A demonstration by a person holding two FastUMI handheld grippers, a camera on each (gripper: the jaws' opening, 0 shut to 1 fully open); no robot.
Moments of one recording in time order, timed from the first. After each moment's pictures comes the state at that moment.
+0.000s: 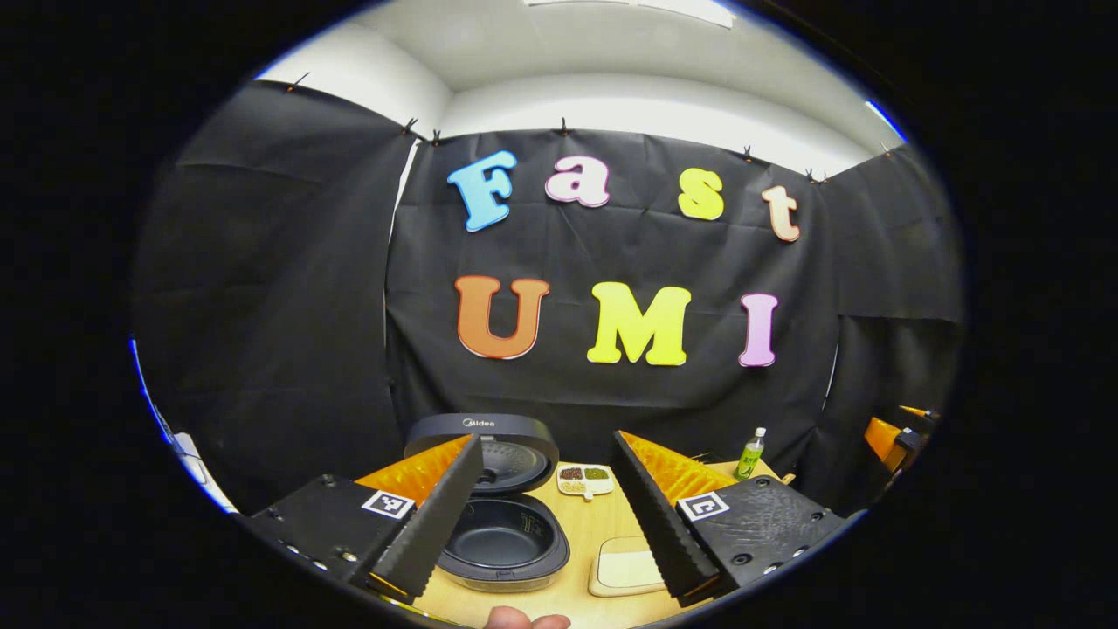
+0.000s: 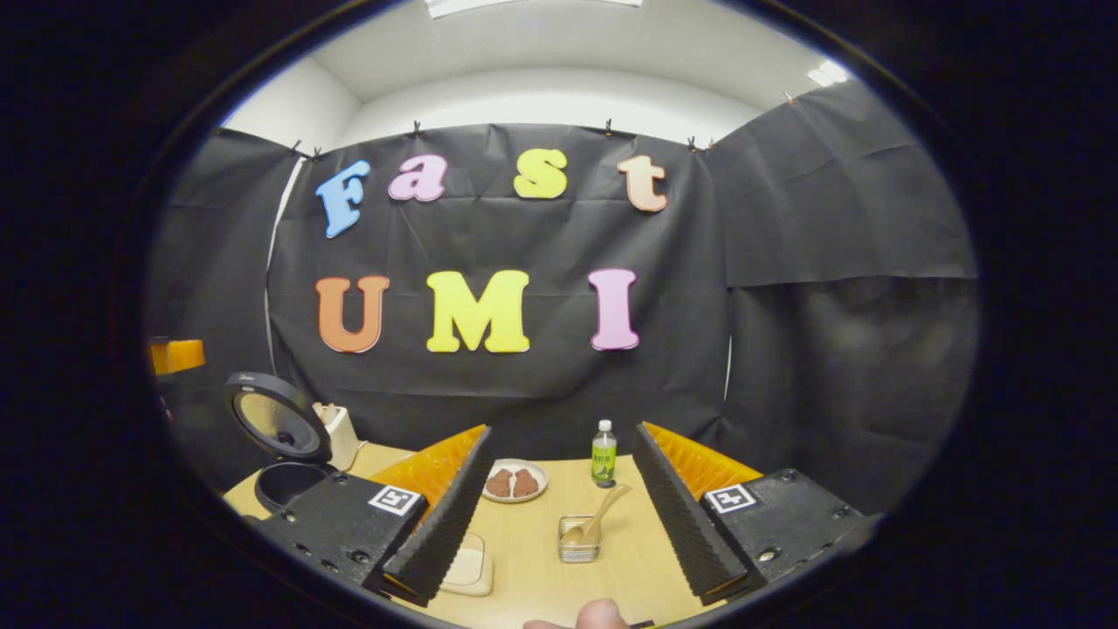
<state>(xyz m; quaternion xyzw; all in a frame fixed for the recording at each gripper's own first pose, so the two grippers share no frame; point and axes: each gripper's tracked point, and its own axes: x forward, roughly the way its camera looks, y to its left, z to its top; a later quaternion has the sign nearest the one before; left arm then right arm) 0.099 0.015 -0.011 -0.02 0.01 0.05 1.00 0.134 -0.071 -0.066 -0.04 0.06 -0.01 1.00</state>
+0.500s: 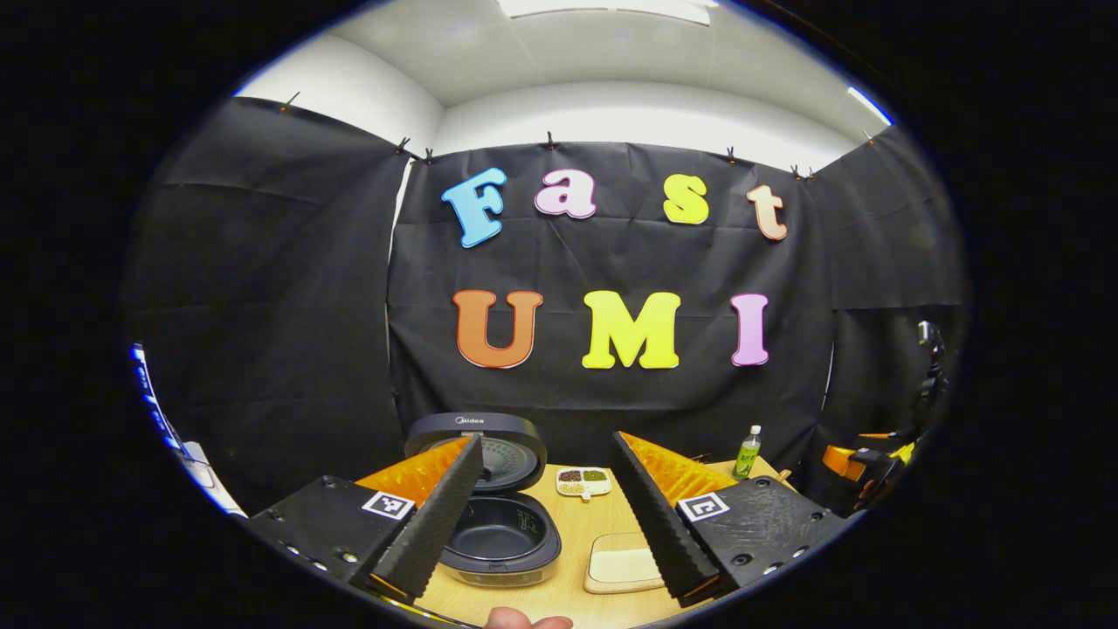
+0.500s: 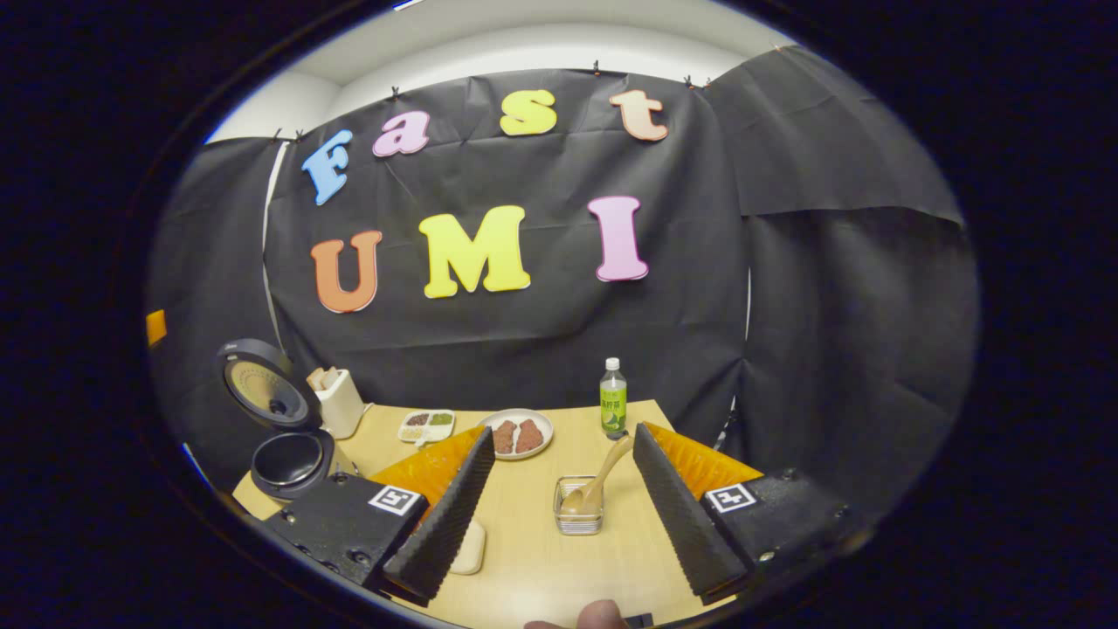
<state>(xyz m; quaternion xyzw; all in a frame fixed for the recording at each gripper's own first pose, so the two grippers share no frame) 0.078 -0.007 -0.017 0.00 0.01 0.07 1.00 0.190 -0.115 -0.156 -0.02 0.16 0.02 0.99</state>
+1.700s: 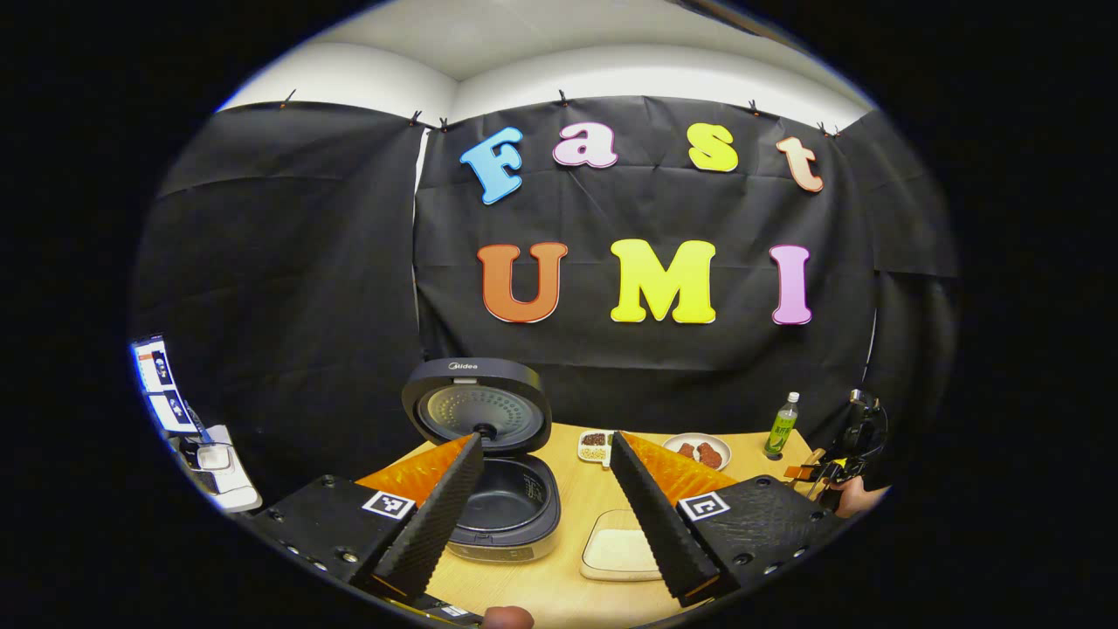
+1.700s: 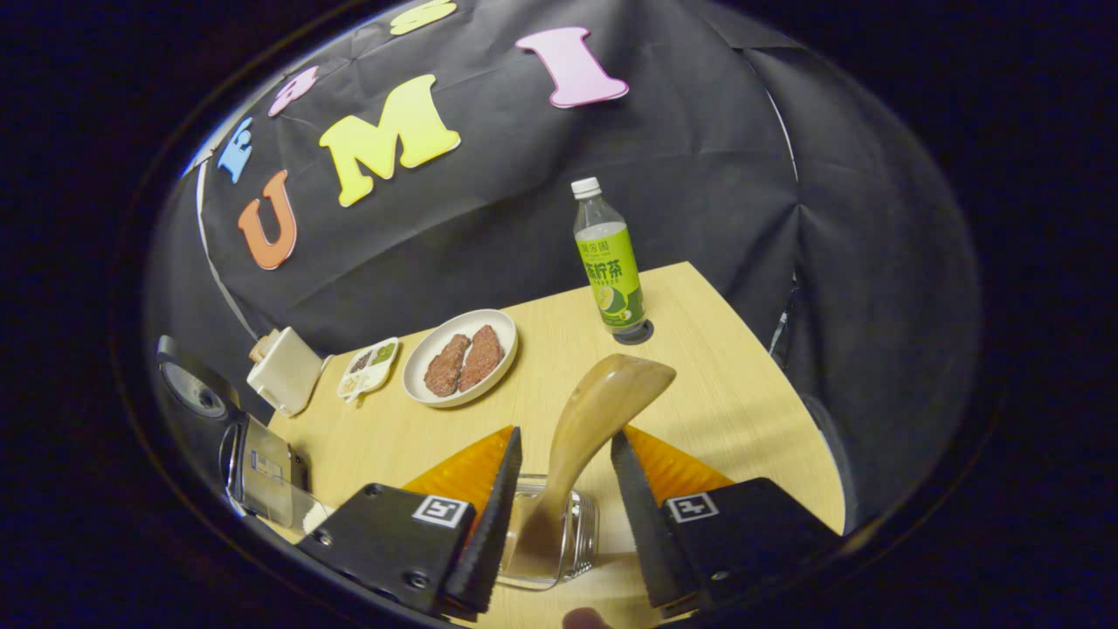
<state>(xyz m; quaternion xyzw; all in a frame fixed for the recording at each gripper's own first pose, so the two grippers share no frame) 0.104 -0.033 -0.074 0.01 0.09 0.14 0.99 0.383 -0.175 -0.396 0.09 0.35 0.04 0.93</state>
